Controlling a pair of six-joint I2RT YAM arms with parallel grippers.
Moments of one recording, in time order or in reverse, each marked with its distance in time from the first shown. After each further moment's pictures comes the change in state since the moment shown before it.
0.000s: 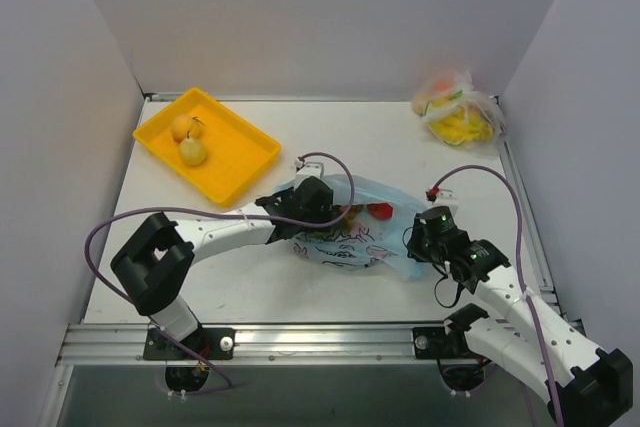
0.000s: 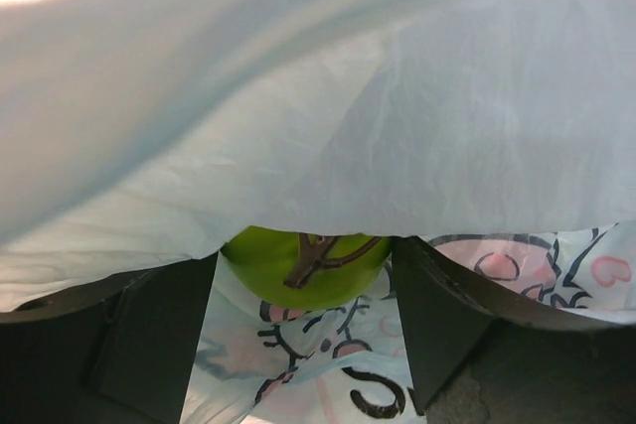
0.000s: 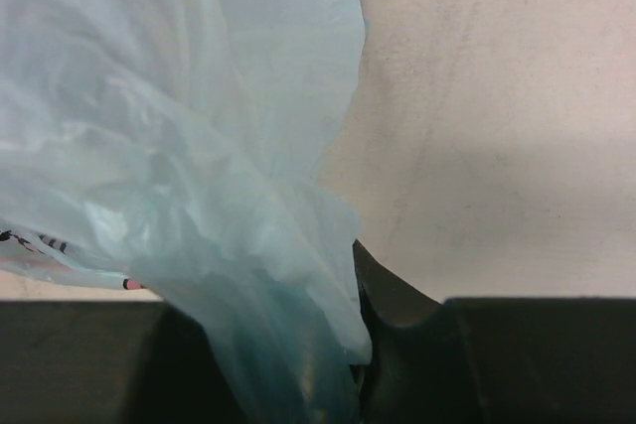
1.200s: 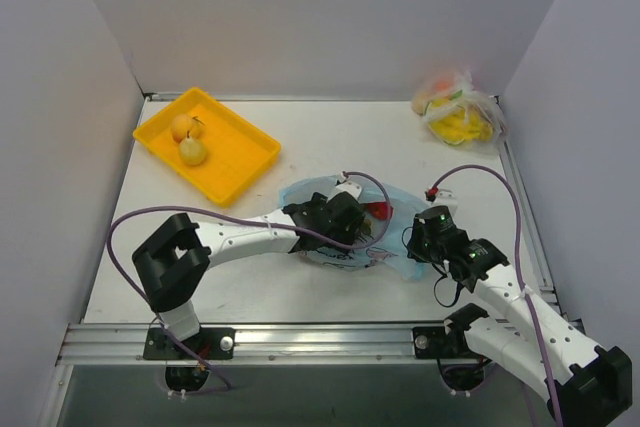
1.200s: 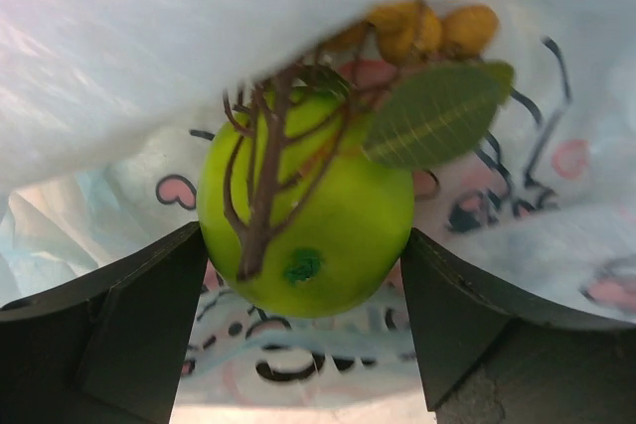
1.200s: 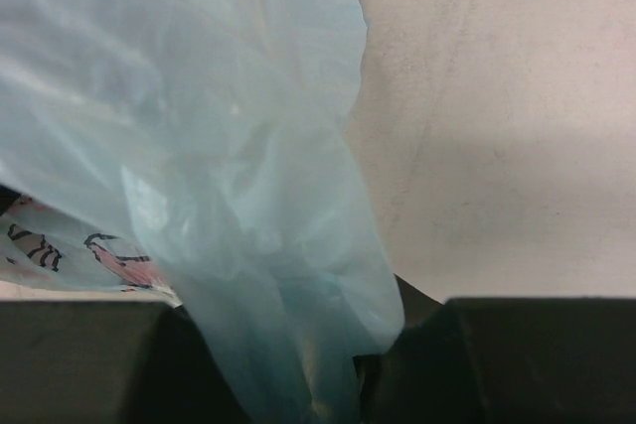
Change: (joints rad) left arm -0.155 0.115 0.156 -0.109 -0.022 0.167; right arm 0.000 0.009 0.000 -0.003 0.001 0.000
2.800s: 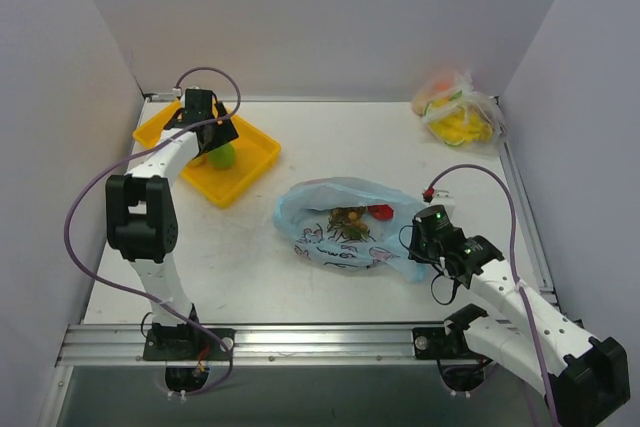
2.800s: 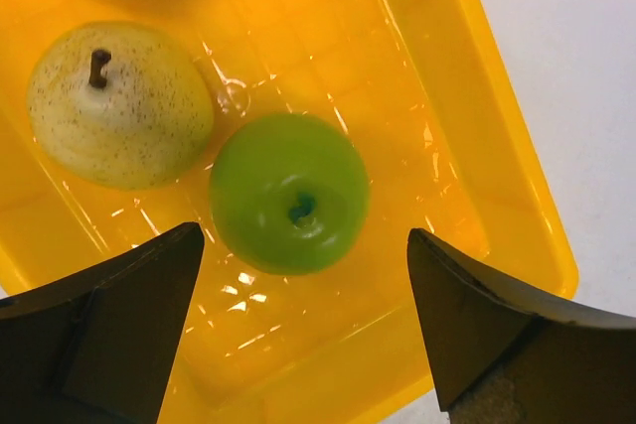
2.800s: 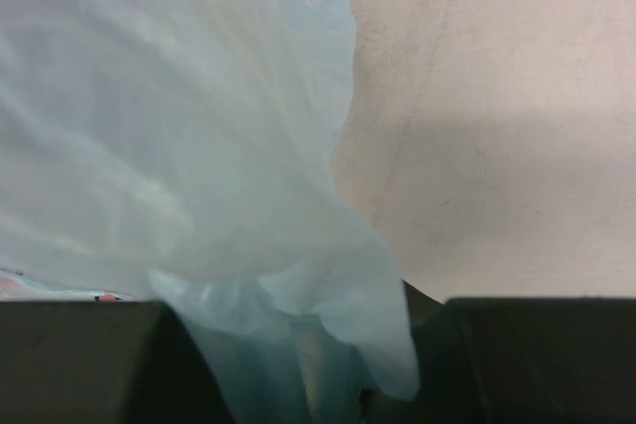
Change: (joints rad) left arm 0.948 0.151 0.317 -0.026 0.191 -0.034; right arm -0.005 0.053 0.000 -0.003 0.019 -0.029
